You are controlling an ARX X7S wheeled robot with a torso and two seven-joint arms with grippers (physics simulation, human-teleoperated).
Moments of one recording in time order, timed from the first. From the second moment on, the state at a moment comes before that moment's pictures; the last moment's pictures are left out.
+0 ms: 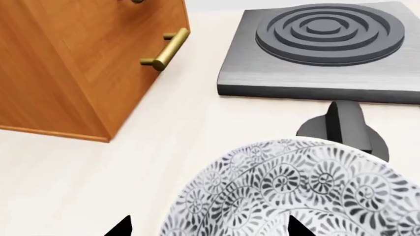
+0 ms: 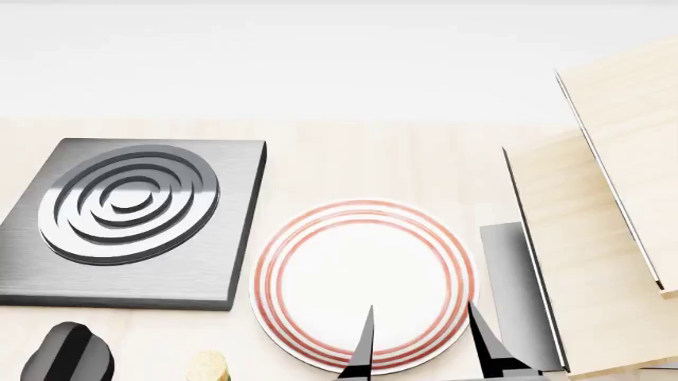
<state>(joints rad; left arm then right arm) 0.47 -0.74 -0.38 0.60 -0.89 -0.62 -0.46 0.14 0.36 -0.45 -0.20 0.27 0.00 0.42</state>
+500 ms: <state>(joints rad) 0.44 -0.75 -0.34 0.55 -0.87 -0.67 -0.47 0.14 0.37 -0.46 -0.21 0.28 0.00 0.42</state>
